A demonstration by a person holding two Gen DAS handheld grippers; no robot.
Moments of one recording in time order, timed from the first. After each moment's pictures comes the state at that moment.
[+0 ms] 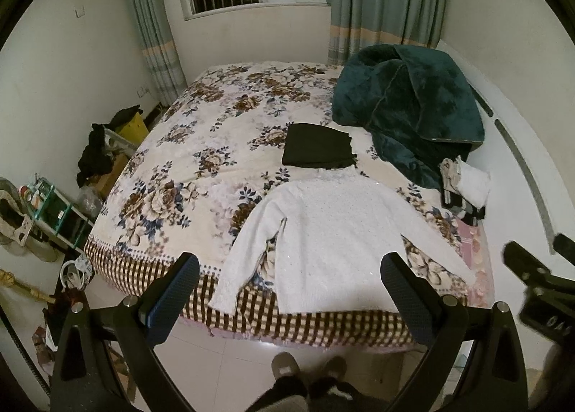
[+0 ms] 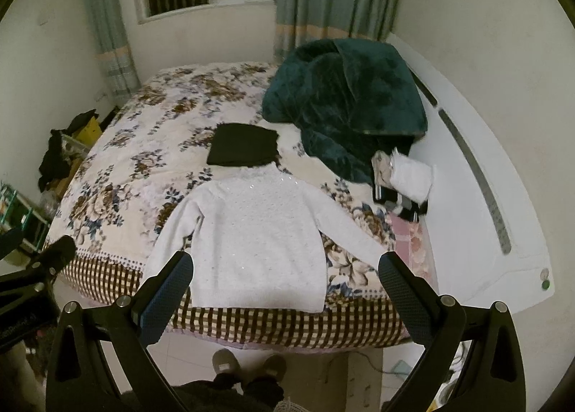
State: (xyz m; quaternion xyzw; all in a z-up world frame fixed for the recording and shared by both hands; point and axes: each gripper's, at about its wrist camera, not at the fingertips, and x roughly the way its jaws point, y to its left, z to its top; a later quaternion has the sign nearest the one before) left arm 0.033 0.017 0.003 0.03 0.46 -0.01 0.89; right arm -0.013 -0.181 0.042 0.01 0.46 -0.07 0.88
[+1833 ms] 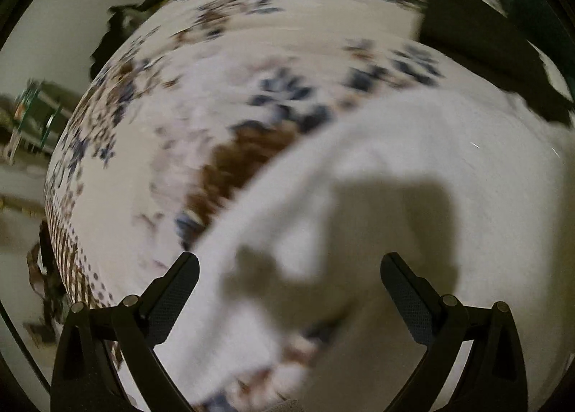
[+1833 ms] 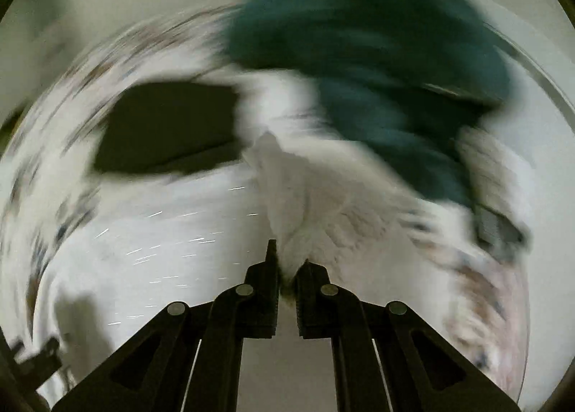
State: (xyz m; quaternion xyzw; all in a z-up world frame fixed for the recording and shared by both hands) left arm 0.363 0.108 -0.510 -0.03 0.60 0.21 0.77; right arm 0.457 -0.145 -0.474 -0.07 0.52 -0.02 0.85
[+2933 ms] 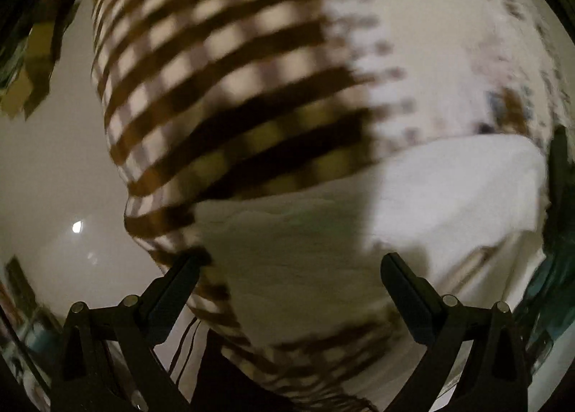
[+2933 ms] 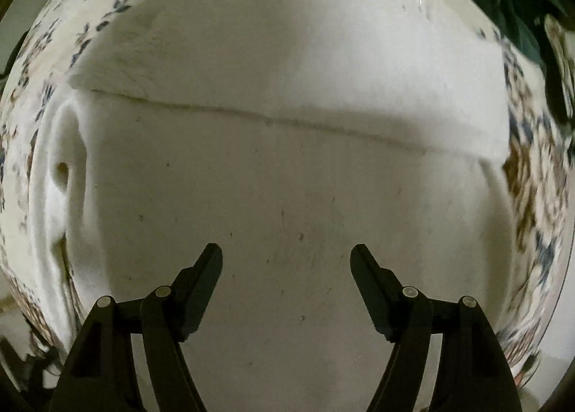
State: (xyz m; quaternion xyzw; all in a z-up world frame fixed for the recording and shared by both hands) left arm 0.092 0.310 -0.582 -0.45 0.64 0.26 0.57; right arm 0.312 -0.164 -0.564 0.05 0.71 -0.02 0.71
